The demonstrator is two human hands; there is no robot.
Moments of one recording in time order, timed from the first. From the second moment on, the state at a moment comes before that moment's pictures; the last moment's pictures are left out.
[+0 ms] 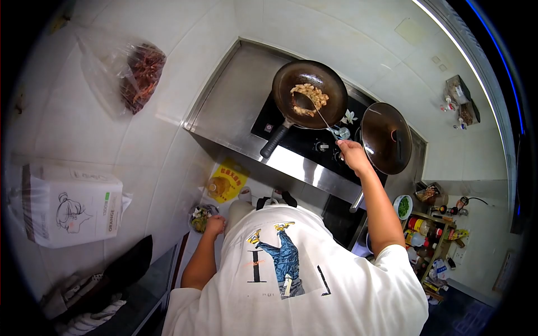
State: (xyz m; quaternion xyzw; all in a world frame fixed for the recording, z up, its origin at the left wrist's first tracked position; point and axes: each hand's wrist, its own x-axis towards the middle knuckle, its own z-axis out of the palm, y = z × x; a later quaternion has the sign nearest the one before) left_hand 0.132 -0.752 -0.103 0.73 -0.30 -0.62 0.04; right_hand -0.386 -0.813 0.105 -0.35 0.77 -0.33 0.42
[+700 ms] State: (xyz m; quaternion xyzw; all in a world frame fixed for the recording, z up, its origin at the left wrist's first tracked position) left_hand 0.140 -0.741 -0.114 0.72 -0.31 -0.62 0.06; right_hand -0.381 -0.820 0.118 -0.27 0.79 -0.27 0.48
